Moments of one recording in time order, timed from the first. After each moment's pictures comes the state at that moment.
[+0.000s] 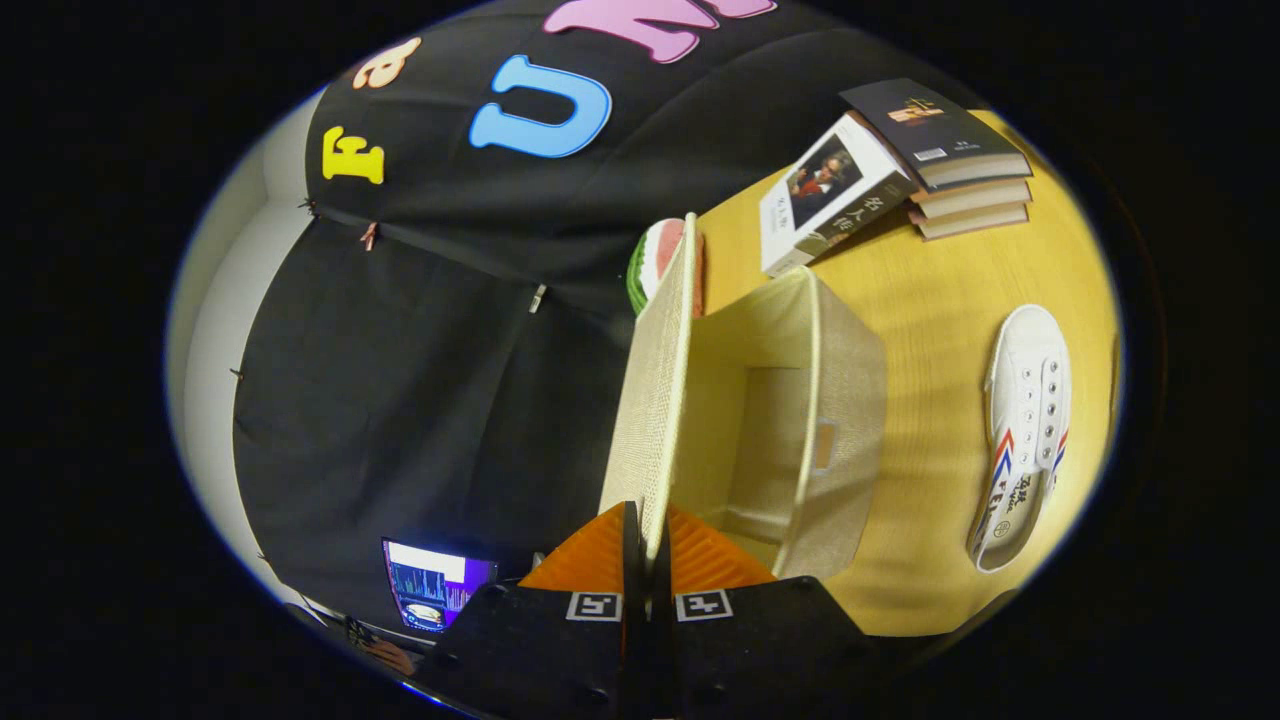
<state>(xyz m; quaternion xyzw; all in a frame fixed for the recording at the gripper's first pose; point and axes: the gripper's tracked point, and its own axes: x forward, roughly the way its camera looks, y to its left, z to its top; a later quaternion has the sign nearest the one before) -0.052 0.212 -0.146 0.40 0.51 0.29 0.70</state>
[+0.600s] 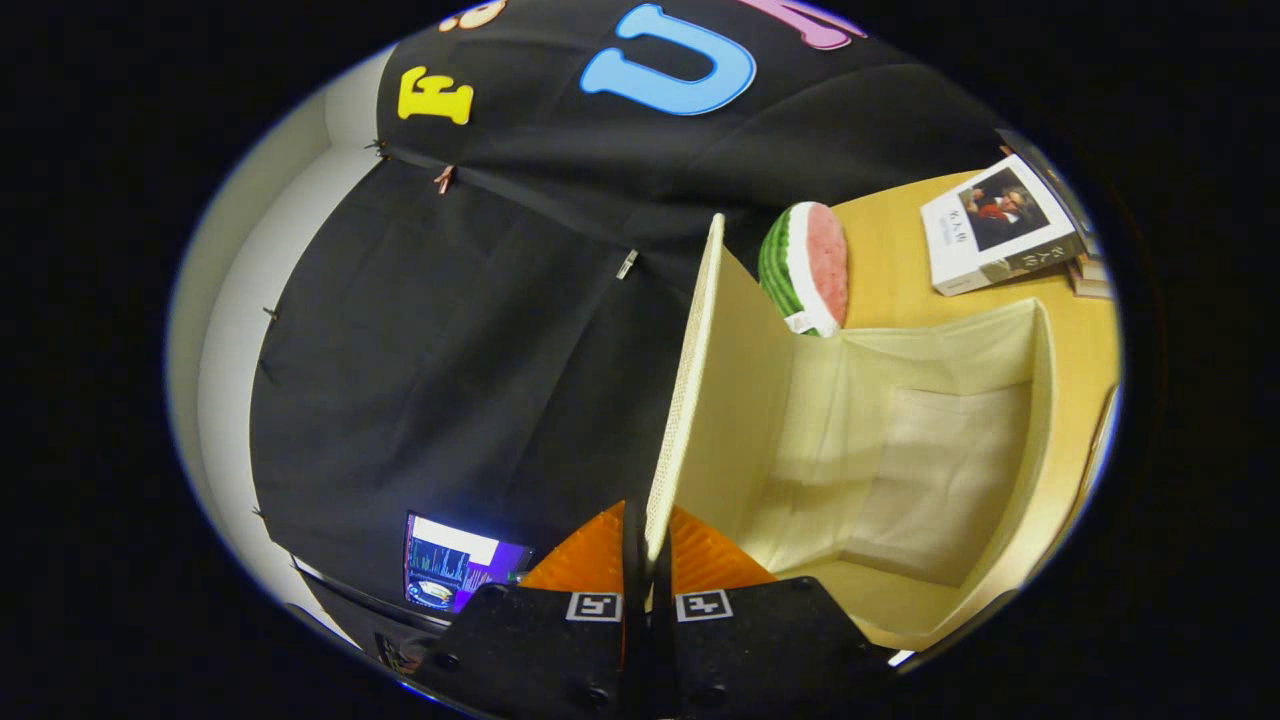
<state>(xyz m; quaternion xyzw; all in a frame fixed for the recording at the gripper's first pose) -0.042 0.367 -0.085 0.37 0.49 0.40 0.69</state>
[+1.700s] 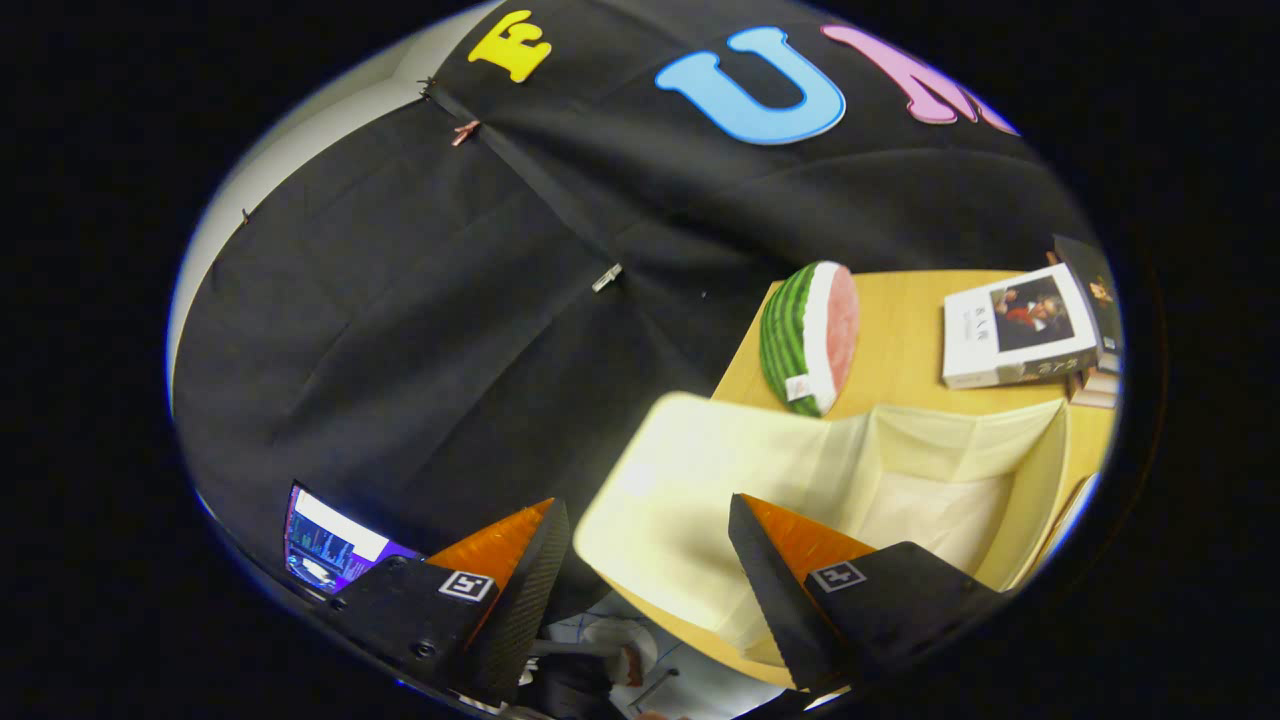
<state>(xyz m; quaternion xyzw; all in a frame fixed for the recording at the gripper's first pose) 0.000 0.399 -0.100 0.24 0.40 0.35 0.82</state>
